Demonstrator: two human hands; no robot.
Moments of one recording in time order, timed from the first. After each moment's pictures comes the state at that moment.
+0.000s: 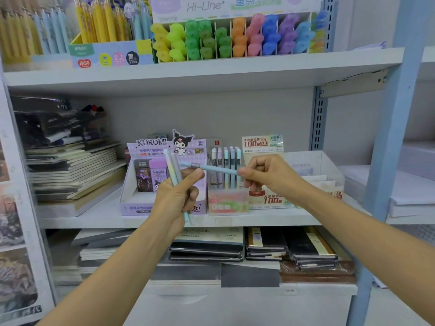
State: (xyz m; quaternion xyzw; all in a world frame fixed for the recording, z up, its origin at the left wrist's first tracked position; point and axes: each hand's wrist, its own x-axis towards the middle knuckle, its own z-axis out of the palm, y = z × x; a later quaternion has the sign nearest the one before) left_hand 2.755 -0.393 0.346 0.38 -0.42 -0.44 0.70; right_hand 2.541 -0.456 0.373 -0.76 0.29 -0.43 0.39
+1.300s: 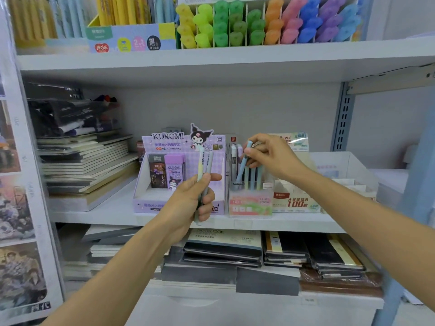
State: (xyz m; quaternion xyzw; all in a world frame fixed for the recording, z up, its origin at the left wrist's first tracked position) left_hand 2.792 -0.405 0.332 0.38 -0.54 -0.49 0.57; right_hand 2.592 -0.504 0.394 -0.79 0.33 -0.46 0.23
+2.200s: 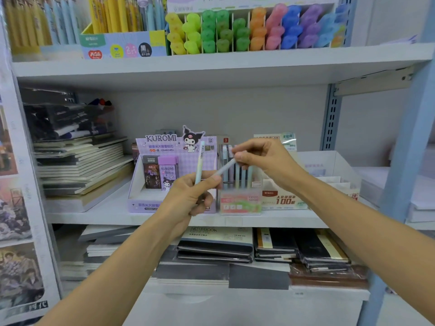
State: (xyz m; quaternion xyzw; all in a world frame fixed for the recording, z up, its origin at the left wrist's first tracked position) left_hand 2.772 -0.394 0.344 0.37 -0.53 -0.47 0.60; right_hand 2.576 -0.473 0.390 -0.76 0.19 -0.49 0.38
